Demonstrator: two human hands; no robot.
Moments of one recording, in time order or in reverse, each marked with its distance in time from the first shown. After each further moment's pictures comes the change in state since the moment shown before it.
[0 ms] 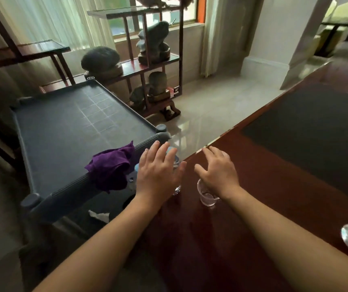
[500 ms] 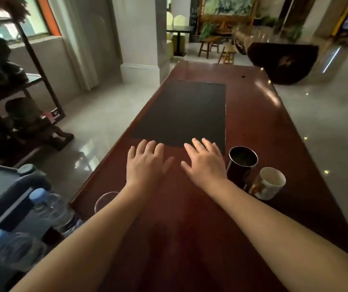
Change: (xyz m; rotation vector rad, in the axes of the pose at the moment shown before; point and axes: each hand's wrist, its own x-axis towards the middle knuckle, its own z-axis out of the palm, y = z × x) left_hand 0.044 0.219 0.060 -0.077 -0.284 0.473; right_hand -0.110 0.150 -0.145 -0.455 0.215 0.381
